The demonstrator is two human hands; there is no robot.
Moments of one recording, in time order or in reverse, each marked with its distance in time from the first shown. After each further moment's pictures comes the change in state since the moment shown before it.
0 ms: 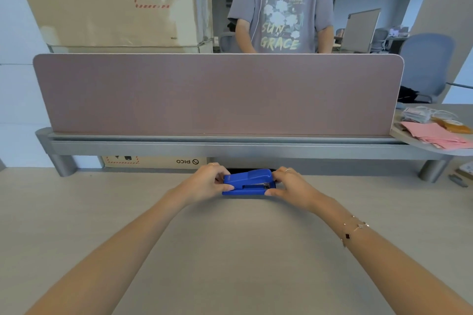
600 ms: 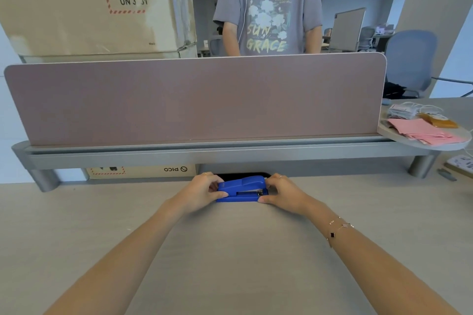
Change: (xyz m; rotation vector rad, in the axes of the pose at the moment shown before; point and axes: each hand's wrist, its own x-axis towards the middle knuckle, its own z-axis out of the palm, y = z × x) left_hand 0.021 -0.005 0.023 0.086 0.013 0.009; right_hand 0.011 0.028 0.012 0.075 -0.003 0.051
